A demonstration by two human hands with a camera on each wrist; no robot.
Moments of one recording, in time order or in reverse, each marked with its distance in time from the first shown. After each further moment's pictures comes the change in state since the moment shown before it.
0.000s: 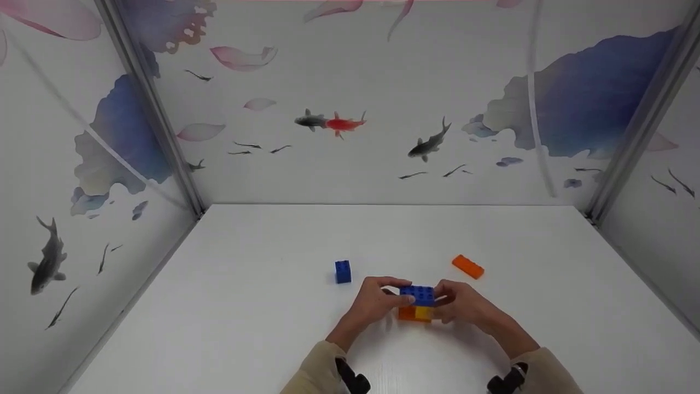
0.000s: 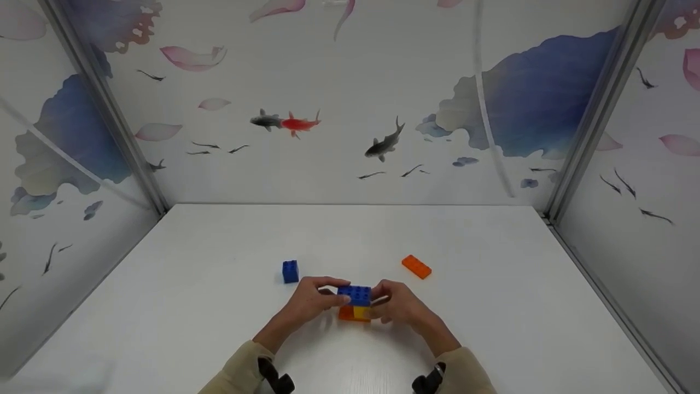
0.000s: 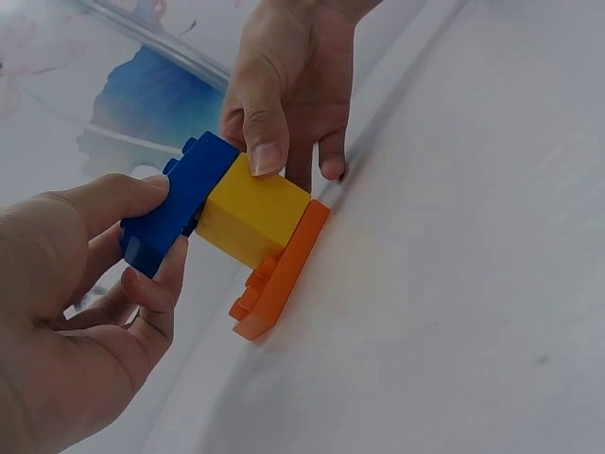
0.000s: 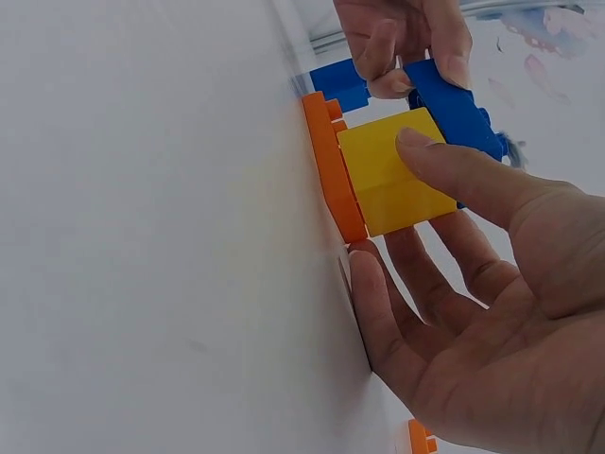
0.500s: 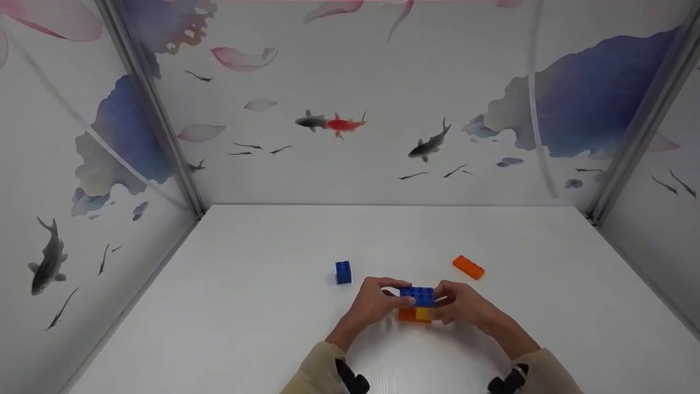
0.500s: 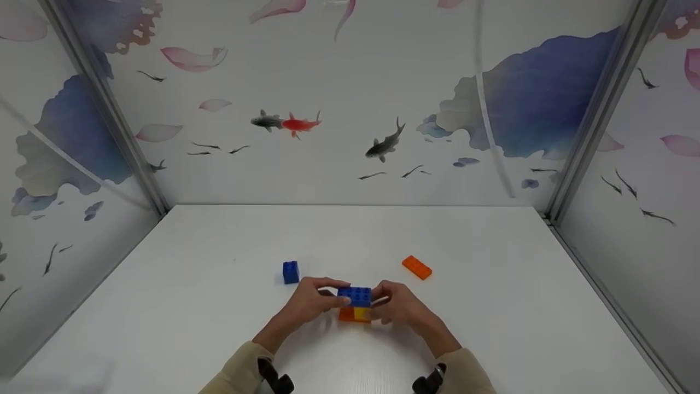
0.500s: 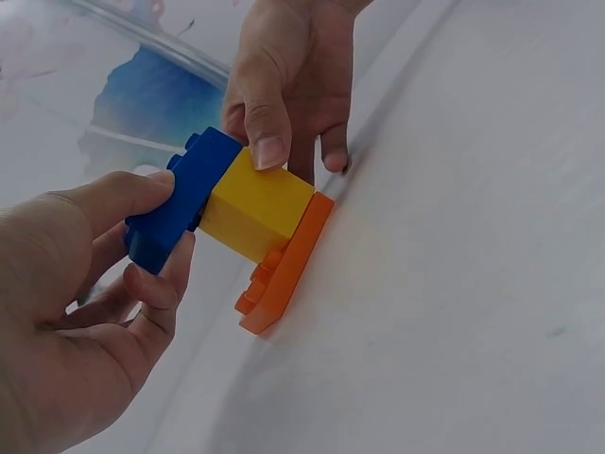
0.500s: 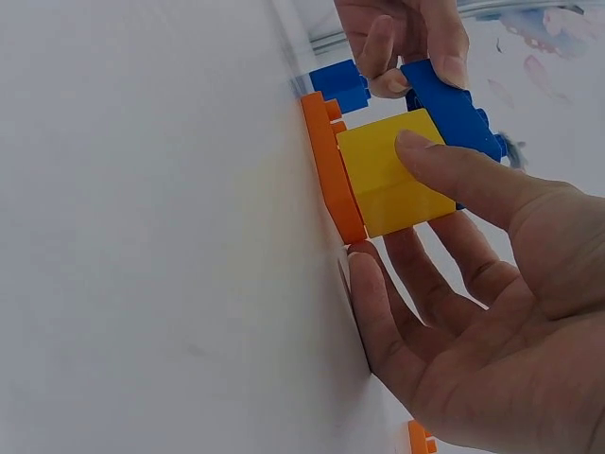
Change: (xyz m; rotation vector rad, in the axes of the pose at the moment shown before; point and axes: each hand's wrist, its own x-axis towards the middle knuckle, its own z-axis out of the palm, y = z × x) left_hand 0.000 0.001 -0.002 0.050 -0.003 0.012; right_hand -0.002 -0.001 0.001 -0.006 0.002 -0.018
